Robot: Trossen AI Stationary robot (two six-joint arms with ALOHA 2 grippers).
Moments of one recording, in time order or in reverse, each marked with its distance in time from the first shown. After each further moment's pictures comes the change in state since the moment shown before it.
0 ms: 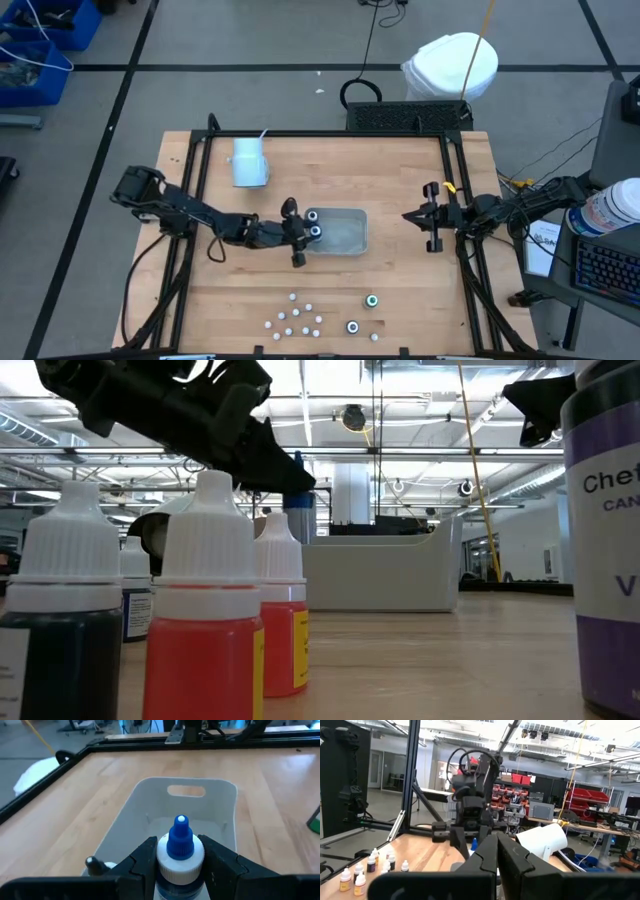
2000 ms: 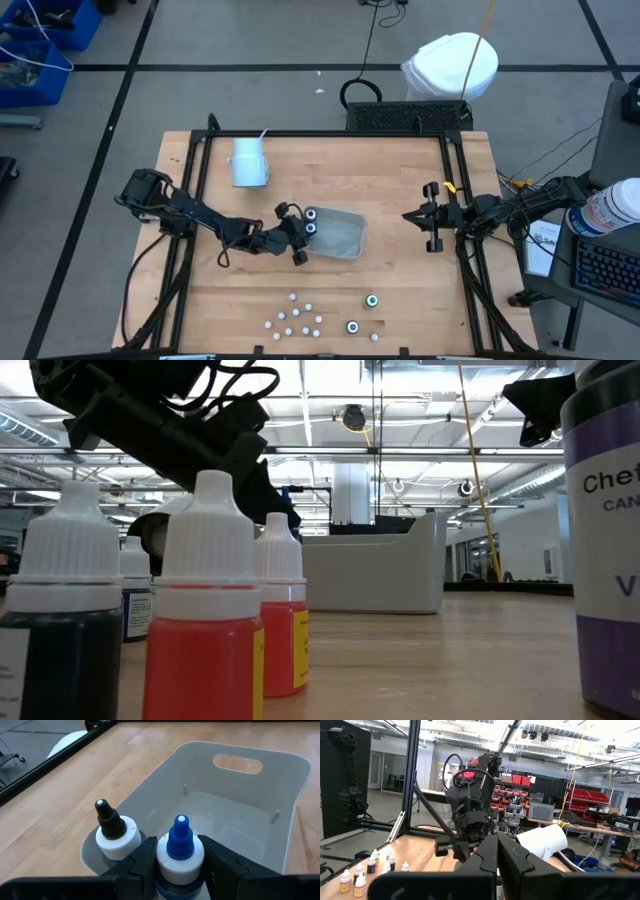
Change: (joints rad) left arm -0.034 0.067 -0.004 -0.113 -0.146 -0.168; right arm 0.000 0.003 0.000 0.002 -0.001 0.000
